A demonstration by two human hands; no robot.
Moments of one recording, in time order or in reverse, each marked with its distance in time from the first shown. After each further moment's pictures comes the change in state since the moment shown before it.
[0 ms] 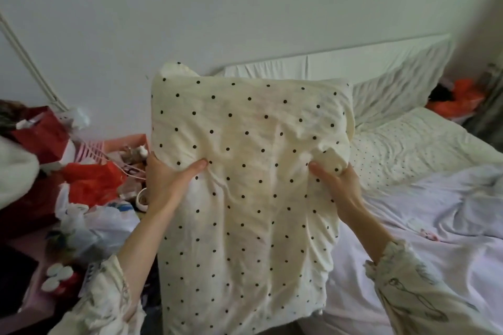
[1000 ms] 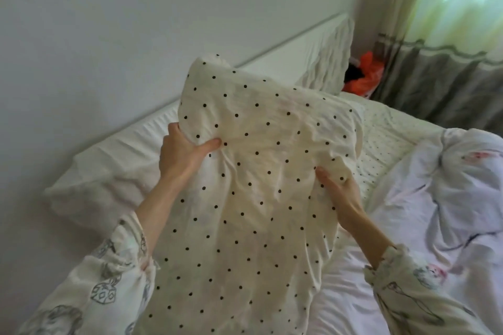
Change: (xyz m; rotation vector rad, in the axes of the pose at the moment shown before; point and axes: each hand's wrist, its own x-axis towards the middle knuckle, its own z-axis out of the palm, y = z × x) left_hand 0.348 0.084 0.451 0.241 -0.552 0.172; right_hand 0.395 0.011 -0.018 0.120 0.525 0.223
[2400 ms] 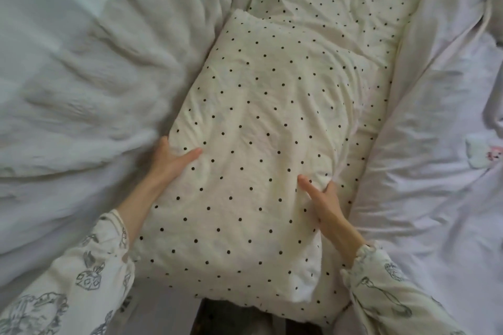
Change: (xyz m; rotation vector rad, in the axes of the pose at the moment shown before) left_hand 0.129 -0.280 0.274 0.250 -0.671 -0.250; right_hand 0.117 0.313 0.065 0.033 0.214 0.645
